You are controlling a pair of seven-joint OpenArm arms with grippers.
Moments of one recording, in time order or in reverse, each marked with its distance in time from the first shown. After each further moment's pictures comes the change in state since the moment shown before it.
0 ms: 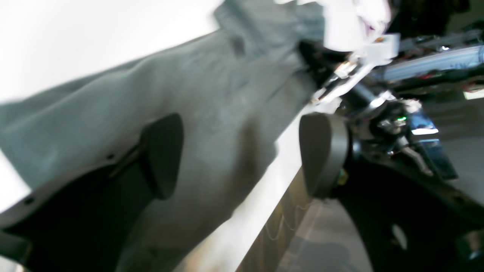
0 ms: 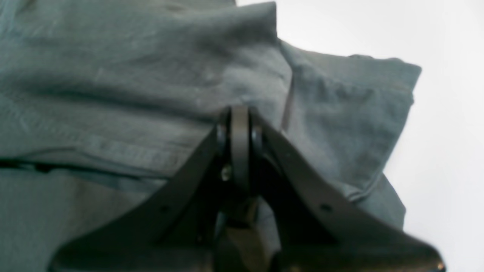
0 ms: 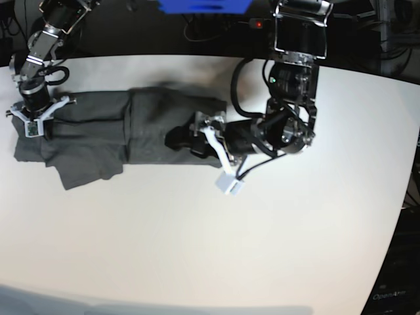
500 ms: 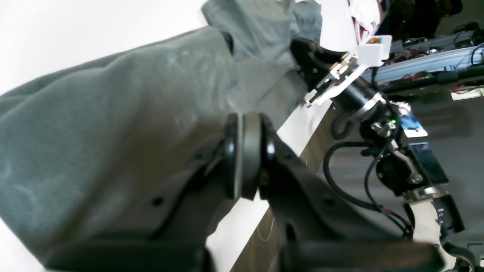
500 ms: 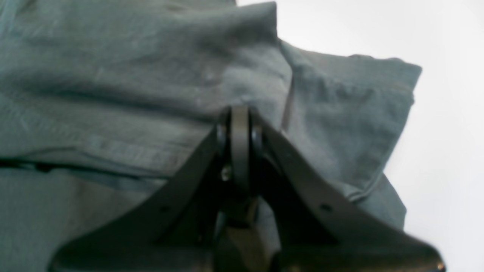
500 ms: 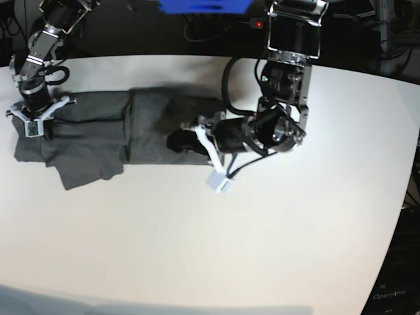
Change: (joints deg) left arm 0.0 1.8 0.7 -1.2 -0.3 0.0 -0.8; right arm 0.0 0.0 0.0 0.0 0.0 0.0 0.1
